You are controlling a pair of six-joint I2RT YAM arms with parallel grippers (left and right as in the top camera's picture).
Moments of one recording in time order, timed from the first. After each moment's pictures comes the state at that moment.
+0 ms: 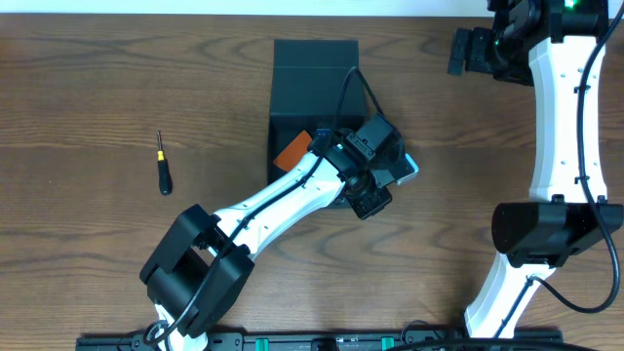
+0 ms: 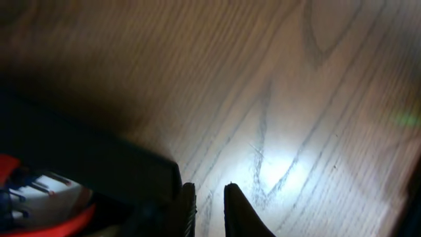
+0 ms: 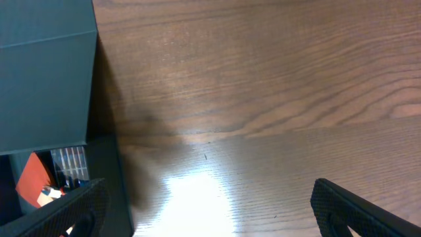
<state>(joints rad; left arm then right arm) -0.82 1.93 1.48 -0.76 0.31 0.21 -0.02 2.07 2.36 -1.50 0.00 0.17</state>
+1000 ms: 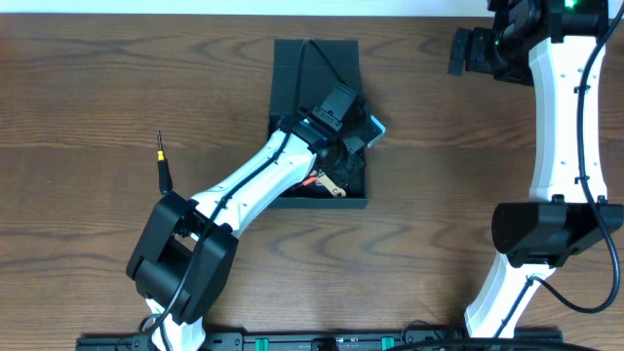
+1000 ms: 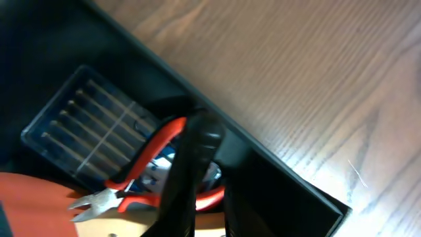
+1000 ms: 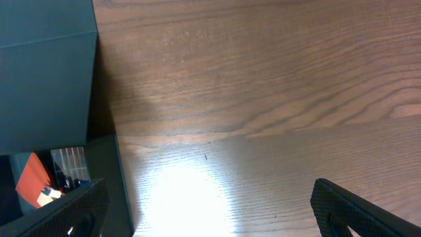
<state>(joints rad) -0.66 1.93 1.48 -0.71 0.23 0.20 -0.02 2.07 2.36 -1.50 0.00 0.17</state>
